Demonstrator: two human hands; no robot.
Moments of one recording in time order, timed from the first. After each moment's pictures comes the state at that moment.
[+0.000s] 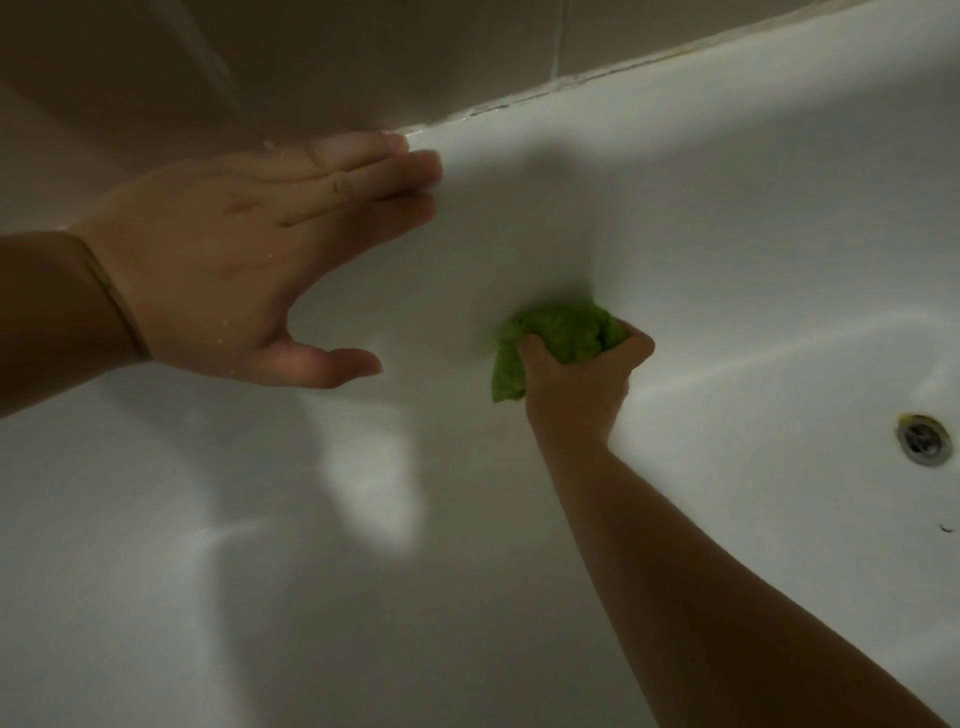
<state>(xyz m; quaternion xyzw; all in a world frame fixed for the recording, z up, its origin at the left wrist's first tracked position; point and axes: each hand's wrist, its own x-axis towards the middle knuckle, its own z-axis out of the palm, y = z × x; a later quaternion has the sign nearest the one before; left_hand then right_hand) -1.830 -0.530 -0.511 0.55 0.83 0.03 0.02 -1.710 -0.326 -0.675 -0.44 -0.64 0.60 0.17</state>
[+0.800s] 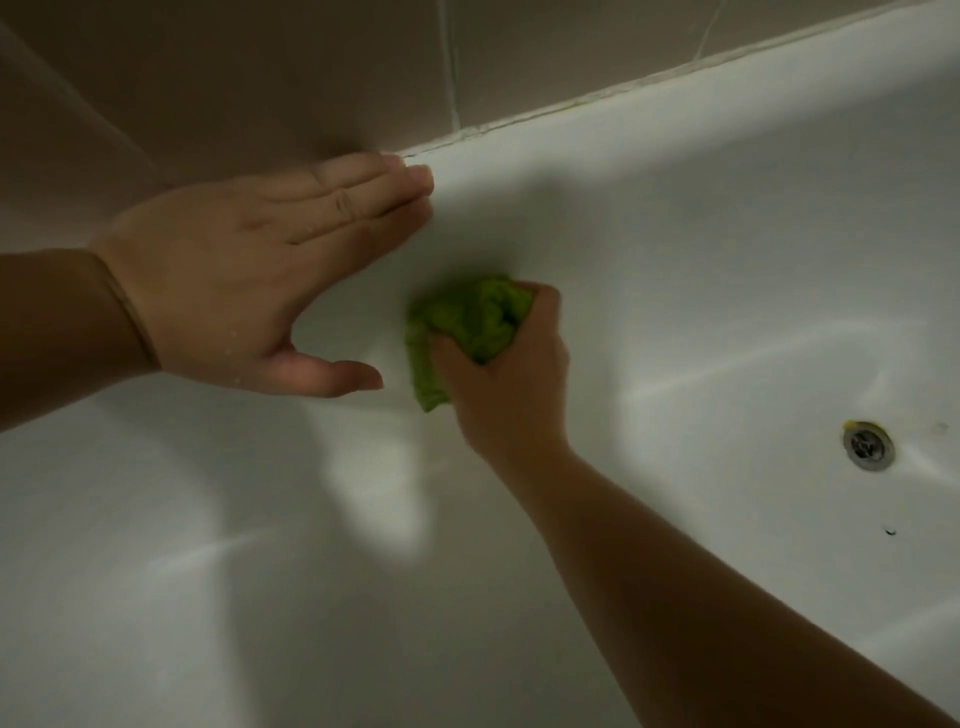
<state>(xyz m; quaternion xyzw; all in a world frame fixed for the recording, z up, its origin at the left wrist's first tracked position) -1.854 -0.484 -0.519 0.63 0.77 0.02 -0.06 -1.714 -0.310 -0.601 -0.26 -0.73 0.62 0.13</state>
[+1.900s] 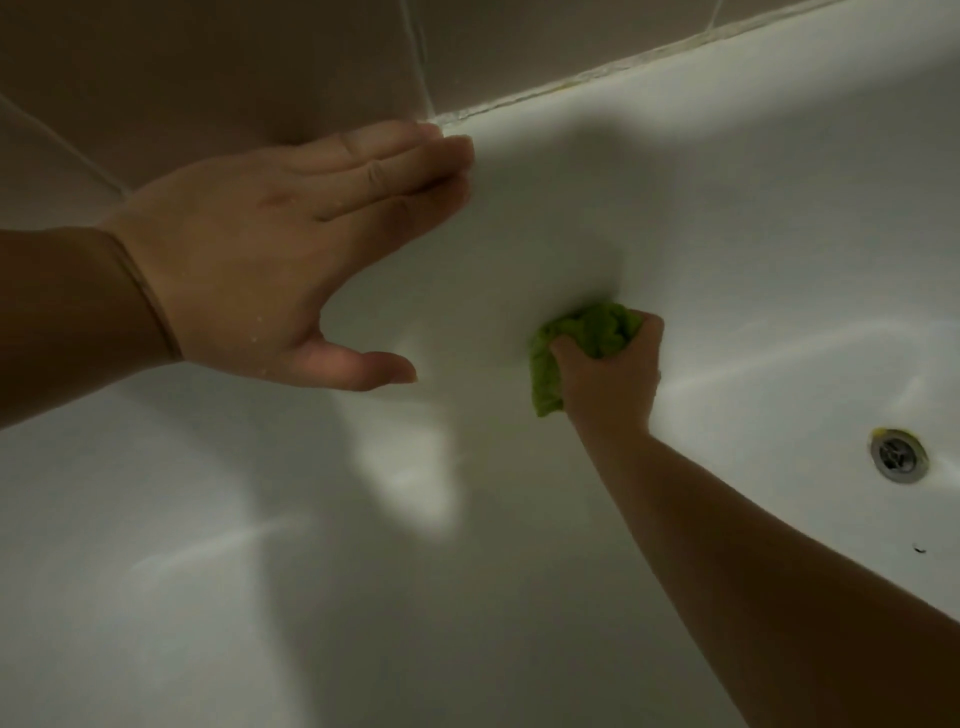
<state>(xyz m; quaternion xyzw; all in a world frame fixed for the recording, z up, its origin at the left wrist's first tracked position) -1.852 -0.449 -0.520 0.62 0.78 0.02 -0.05 -1.715 -0.225 -0.681 -0.43 -0.70 0.56 0.10</state>
